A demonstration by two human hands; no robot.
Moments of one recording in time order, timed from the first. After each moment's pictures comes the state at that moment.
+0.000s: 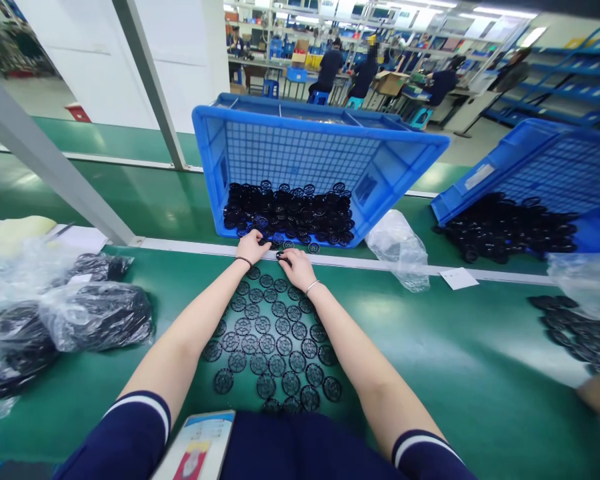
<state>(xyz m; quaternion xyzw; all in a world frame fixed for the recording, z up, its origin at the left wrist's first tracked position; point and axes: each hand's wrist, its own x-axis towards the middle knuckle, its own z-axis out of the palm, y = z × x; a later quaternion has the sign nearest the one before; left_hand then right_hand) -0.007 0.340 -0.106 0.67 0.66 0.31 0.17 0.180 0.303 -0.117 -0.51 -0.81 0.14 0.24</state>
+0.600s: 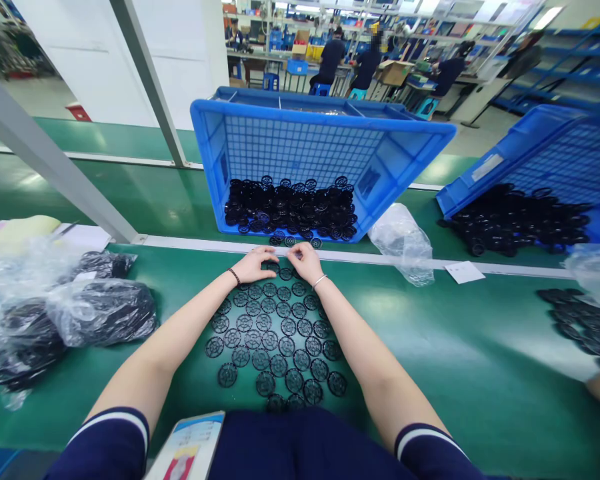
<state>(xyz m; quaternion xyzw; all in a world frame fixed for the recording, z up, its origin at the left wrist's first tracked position) -0.022 0.297 -0.112 0.83 0.46 0.24 0.22 0.190 0.317 -0.131 -0.52 -0.75 0.18 0.36</state>
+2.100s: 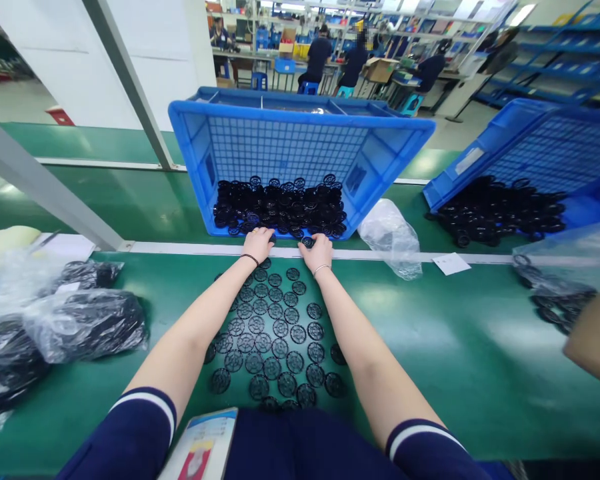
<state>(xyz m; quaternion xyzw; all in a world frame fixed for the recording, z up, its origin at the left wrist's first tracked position) 0.029 0.347 -0.101 0.77 0.58 0.25 0.13 0.237 0.338 -0.135 -0.69 -0.62 0.08 0.37</state>
